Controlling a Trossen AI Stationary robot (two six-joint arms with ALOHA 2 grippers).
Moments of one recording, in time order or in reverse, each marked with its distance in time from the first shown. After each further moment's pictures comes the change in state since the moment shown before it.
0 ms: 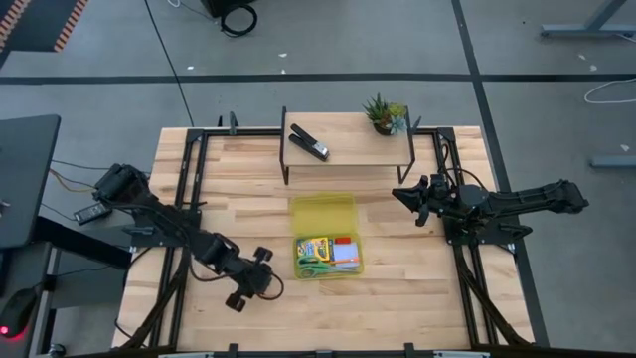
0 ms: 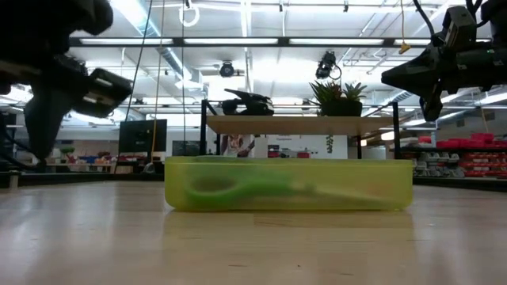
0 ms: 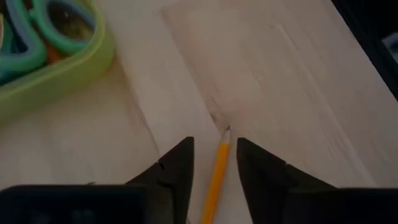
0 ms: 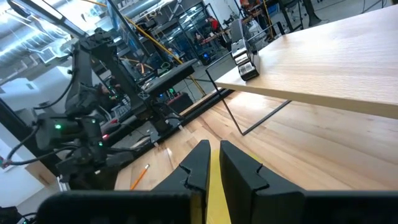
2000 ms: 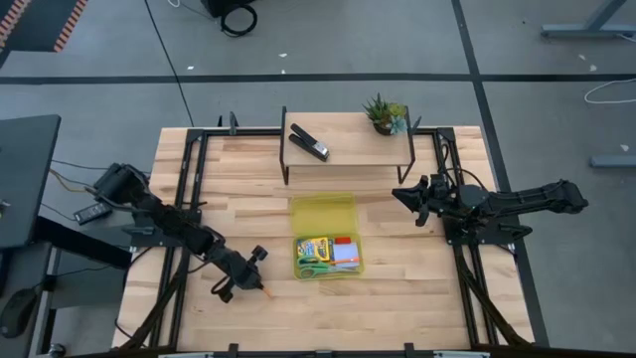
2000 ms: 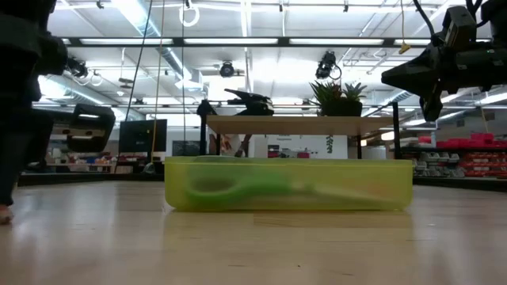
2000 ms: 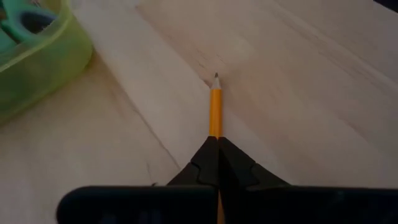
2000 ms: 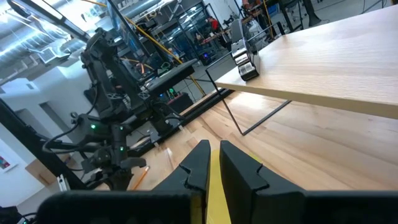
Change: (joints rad) left arm 0.013 0.002 -0.393 0.577 0.025 0.257; right arm 0.000 0.000 0.000 0.000 0.000 0.000
